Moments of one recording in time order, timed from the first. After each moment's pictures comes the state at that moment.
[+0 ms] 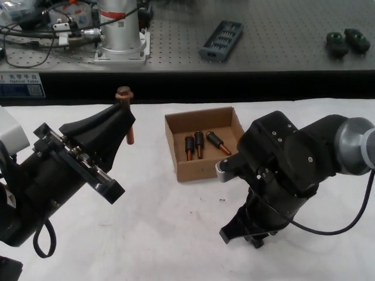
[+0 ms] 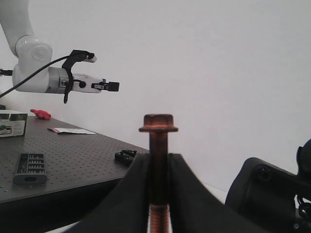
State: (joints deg) left arm -20.2 91.2 -18.6 -87.6 25.7 -19.5; right arm 39.4 101.4 -57.3 36.4 3.2 3.3
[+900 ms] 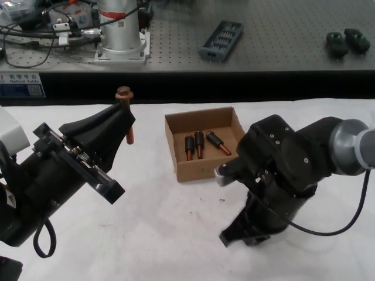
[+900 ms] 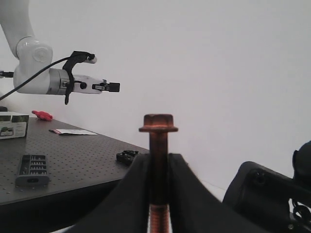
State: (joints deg) left arm -20.2 91.2 -18.6 -87.6 25.7 -18.9; right arm 39.4 103.1 -57.8 33.4 -1.1 2.1
